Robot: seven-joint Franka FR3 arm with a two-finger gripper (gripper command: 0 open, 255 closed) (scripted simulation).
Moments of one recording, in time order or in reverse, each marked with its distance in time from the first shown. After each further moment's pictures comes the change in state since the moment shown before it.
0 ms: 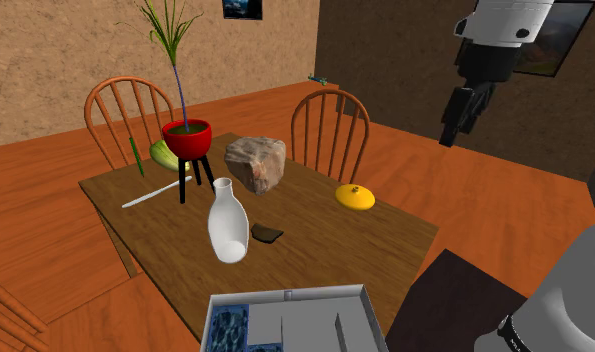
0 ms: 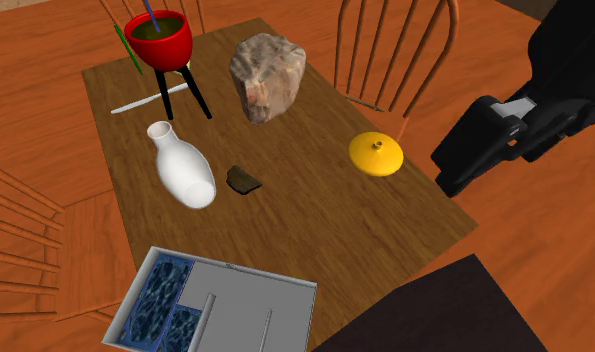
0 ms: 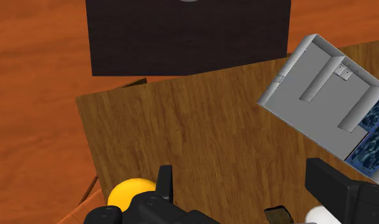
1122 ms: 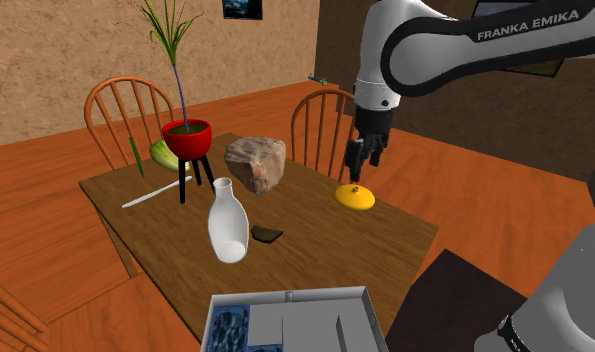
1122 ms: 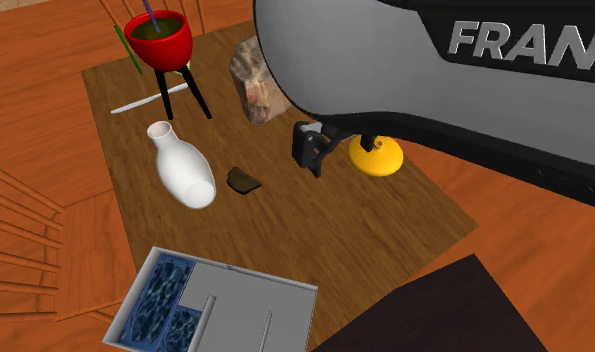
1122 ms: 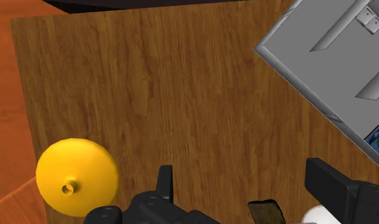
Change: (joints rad) arm 0.031 0.462 0.102 0.027 0.009 0.386 0.023
